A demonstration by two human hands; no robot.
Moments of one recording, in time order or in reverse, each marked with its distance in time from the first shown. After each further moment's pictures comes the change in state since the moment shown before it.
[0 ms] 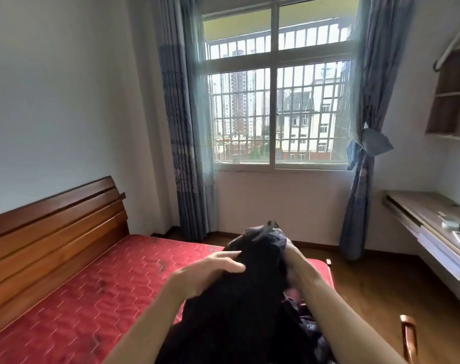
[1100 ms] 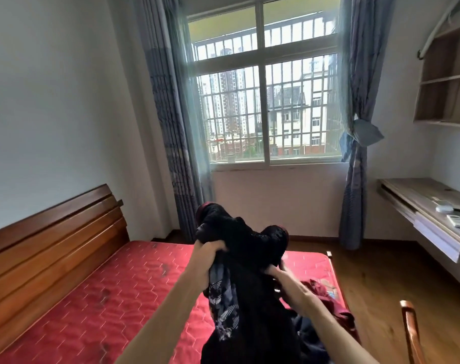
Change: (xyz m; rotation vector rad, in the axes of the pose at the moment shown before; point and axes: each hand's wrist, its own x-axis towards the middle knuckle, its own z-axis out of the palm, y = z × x) left_hand 0.014 0.015 0.024 -0.410 0.618 0.121; right_hand 0.006 0.079 -0.047 -0.281 -0.054 0.049
